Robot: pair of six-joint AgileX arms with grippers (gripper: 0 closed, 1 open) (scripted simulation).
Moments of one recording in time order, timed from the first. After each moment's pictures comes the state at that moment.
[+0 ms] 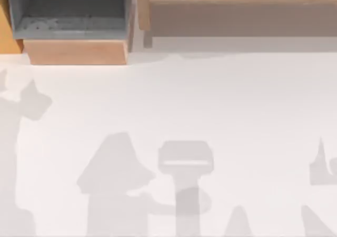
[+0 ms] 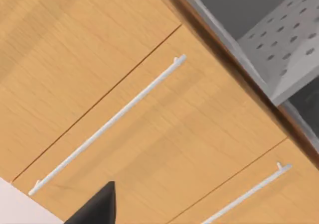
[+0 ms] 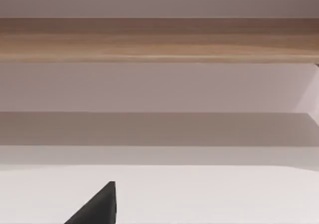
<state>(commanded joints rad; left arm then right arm) 0.25 1.09 0.50 0.55 0.24 0.79 0.00 0.00 0.00 0.00 0.00 0.00</state>
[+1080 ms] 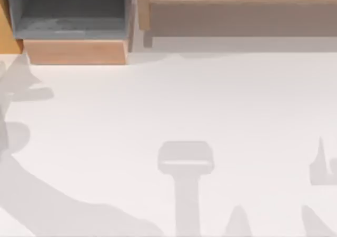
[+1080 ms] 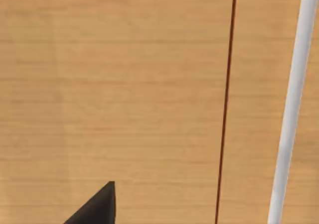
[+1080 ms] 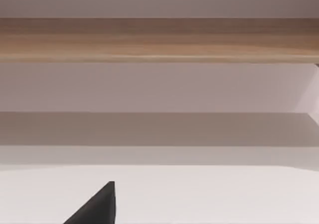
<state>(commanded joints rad) 0.42 2.28 1.10 1.17 0.47 1.58 0.00 0.00 0.00 0.00 0.00 0.00</state>
